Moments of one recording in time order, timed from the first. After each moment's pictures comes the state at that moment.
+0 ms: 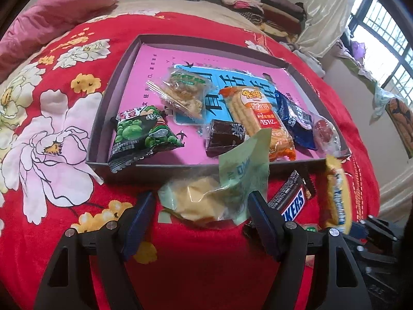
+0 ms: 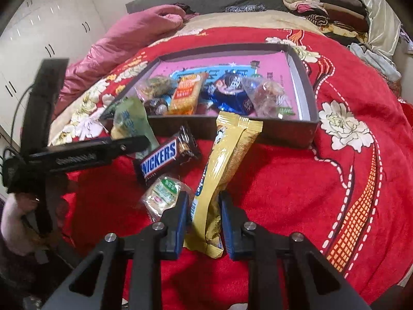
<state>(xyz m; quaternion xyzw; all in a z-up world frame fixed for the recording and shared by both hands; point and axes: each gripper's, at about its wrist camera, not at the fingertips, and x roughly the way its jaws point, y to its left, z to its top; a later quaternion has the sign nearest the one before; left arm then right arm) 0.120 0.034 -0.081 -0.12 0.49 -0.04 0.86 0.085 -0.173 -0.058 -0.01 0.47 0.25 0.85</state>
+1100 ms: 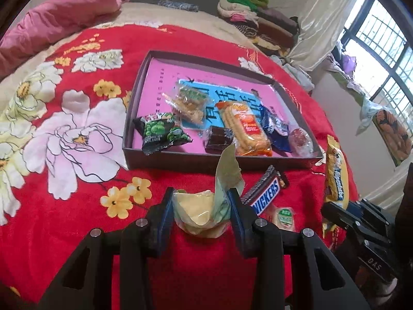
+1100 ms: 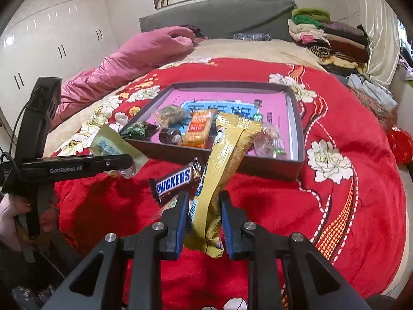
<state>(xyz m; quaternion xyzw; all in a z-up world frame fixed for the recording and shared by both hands) 0.076 0.055 -0.046 -0.15 0.46 -0.07 0.87 0.065 -0.173 -0.023 -0.04 0.40 0.26 0.88</state>
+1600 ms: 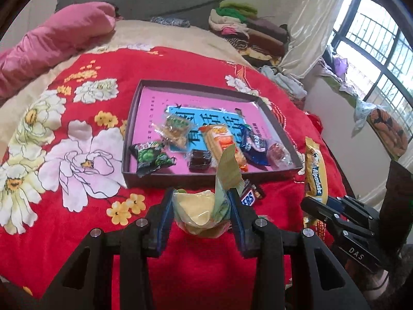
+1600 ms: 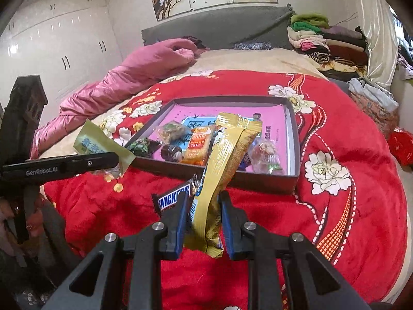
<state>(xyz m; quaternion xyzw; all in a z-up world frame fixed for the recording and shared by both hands) 0.062 0.044 -0.002 -0.13 0.42 -0.07 0.89 0.070 -0.184 -0.011 -0.01 0.37 0.27 0.89</state>
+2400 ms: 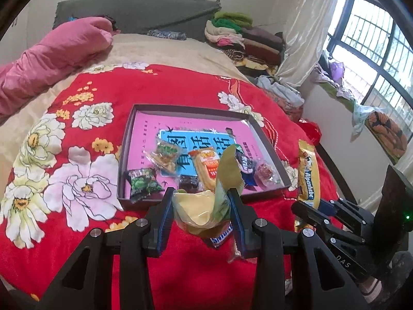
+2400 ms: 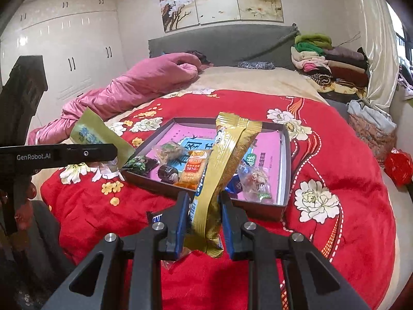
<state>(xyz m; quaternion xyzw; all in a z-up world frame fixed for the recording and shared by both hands) 0.070 0.034 0.030 -0.12 0.39 -0.07 0.91 0.074 -0.186 0.006 -0.04 0.32 0.27 0.91</state>
